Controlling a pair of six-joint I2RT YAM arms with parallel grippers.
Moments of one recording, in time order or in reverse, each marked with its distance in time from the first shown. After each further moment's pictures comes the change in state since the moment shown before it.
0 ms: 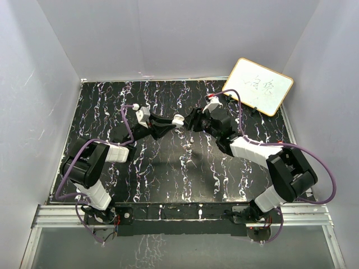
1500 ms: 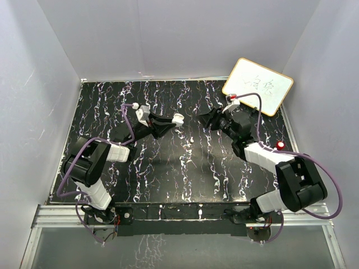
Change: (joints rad) left arm -0.001 0.031 0.005 0.010 -0.045 -0.037; right arm -0.173 -0.114 -0.147 0.116 -0.076 -0.028
